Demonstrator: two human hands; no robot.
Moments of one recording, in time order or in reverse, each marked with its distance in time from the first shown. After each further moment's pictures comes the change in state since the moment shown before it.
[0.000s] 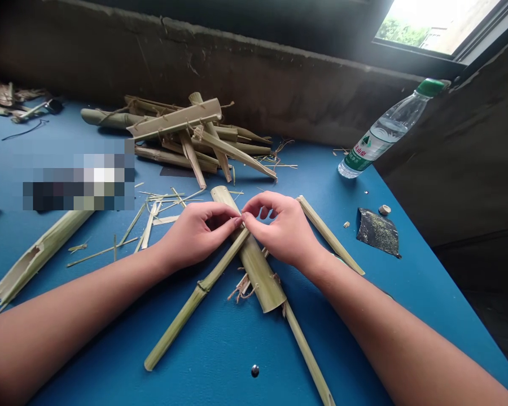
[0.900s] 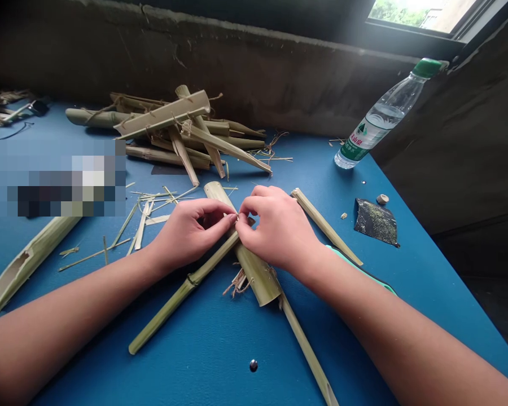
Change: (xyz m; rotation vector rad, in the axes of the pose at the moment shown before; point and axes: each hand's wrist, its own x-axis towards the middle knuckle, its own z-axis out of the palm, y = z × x) left_hand 0.000 0.001 0.002 0.019 0.029 0.011; right_hand -0.008 -0.010 -0.002 -0.422 -0.021 -0.142
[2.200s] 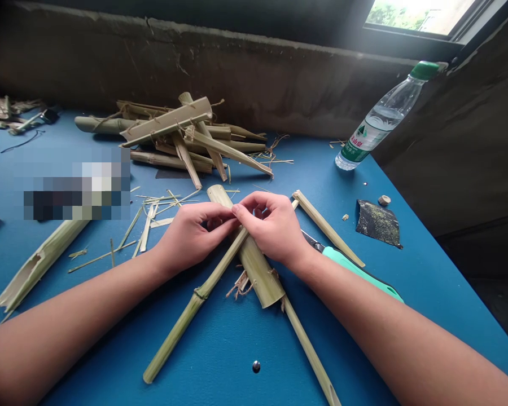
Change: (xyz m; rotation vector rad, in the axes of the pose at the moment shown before) left_hand -0.001 0.001 -0.001 0.051 0.004 0.075; right_hand 0.002 0.006 0.021 0.614 0.097 0.225
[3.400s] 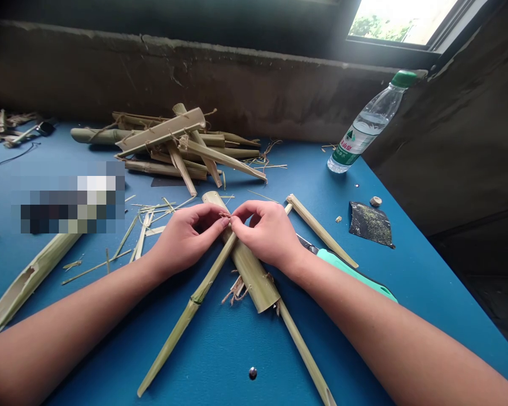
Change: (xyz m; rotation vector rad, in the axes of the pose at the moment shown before) left_hand 0.001 -0.006 -0.001 -0.132 0.010 -0.150; right_hand 0.000 0.008 0.000 -0.102 -0.054 0.010
